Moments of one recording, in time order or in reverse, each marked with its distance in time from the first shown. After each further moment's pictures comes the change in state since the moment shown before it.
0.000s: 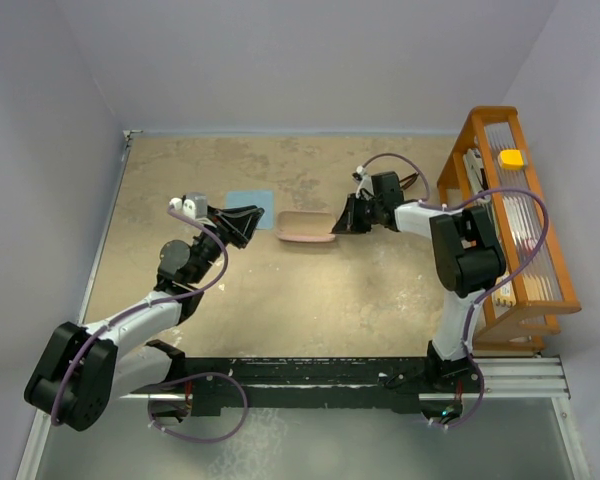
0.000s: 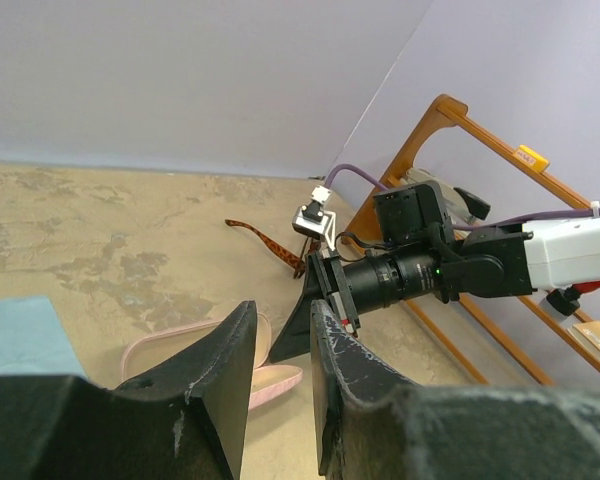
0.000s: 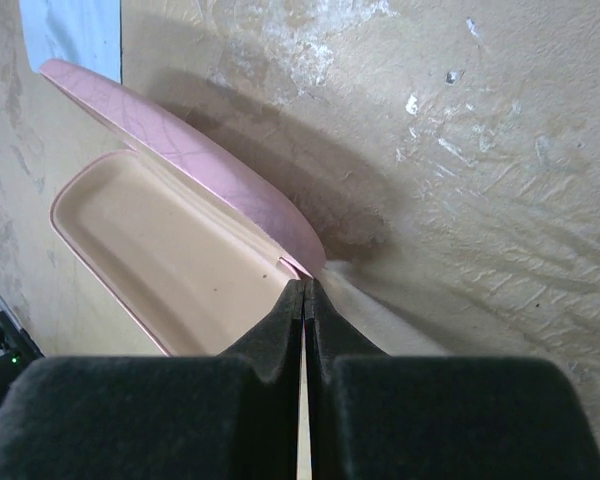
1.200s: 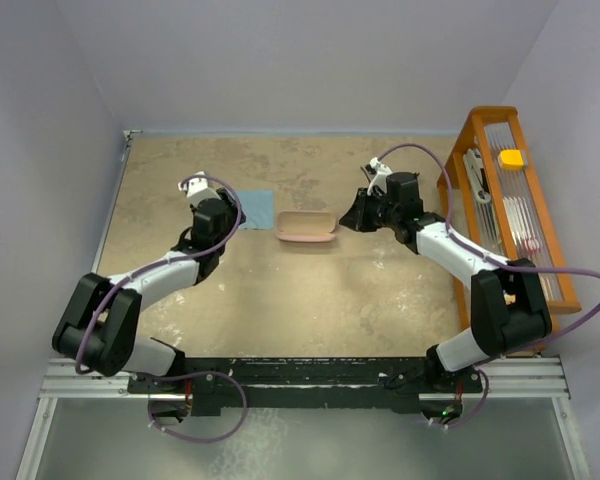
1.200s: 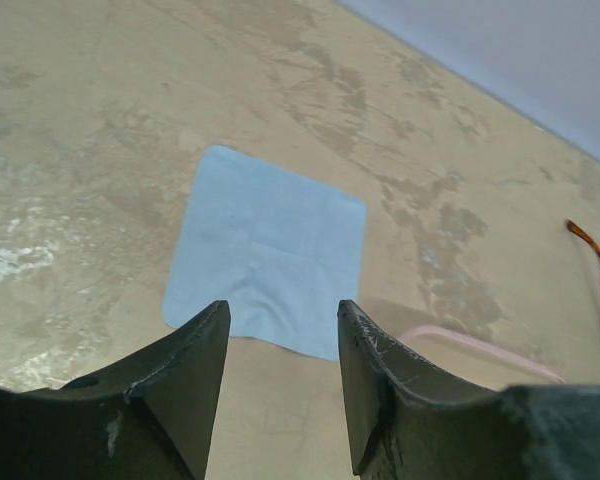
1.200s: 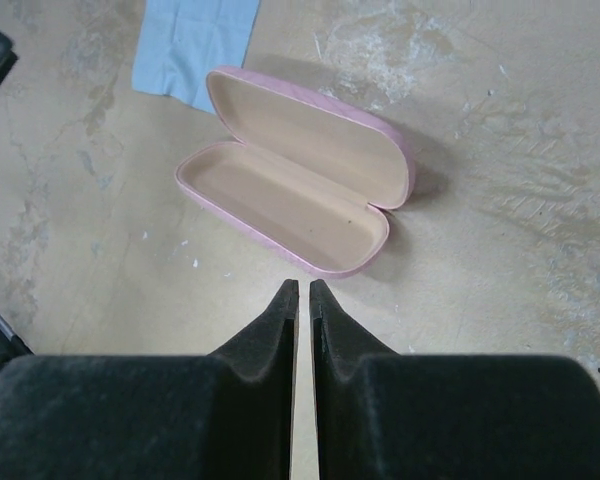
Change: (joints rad) left arm 0.010 0.262 0.274 -0.594 -0.586 -0.074; right arm 0.046 -0.421 -0.189 0.006 0.150 -0.017
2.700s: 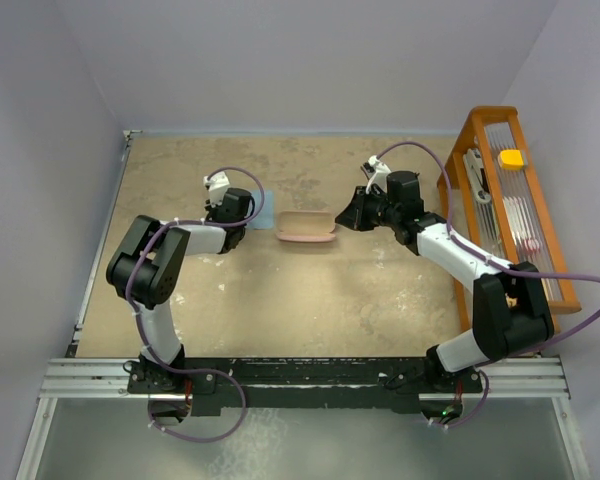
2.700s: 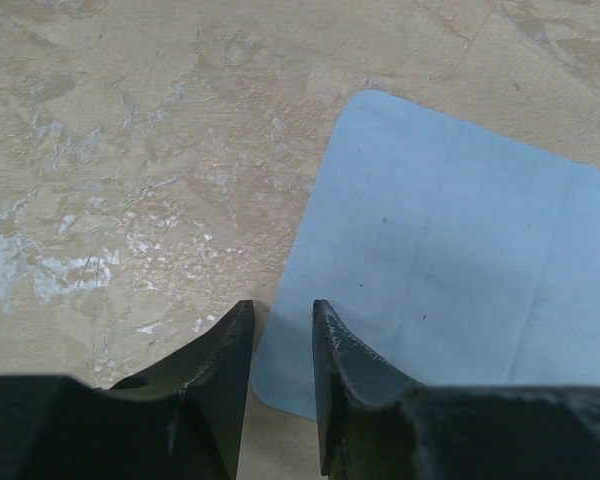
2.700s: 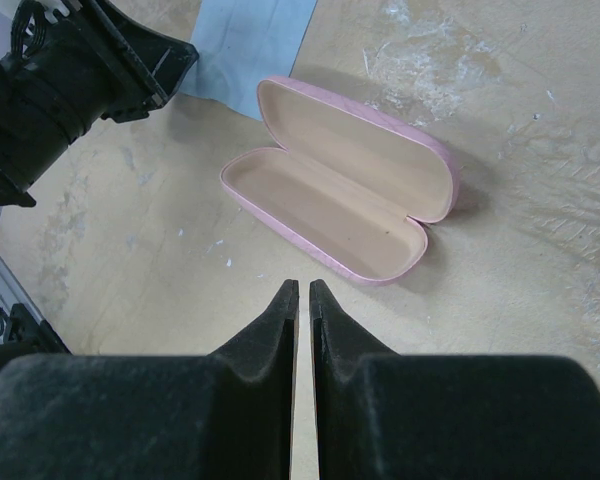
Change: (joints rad) left arm 0.027 0.498 0.305 -0.204 -0.223 0.088; right arm 0.010 -0.032 0.000 0.032 -0.056 0.012
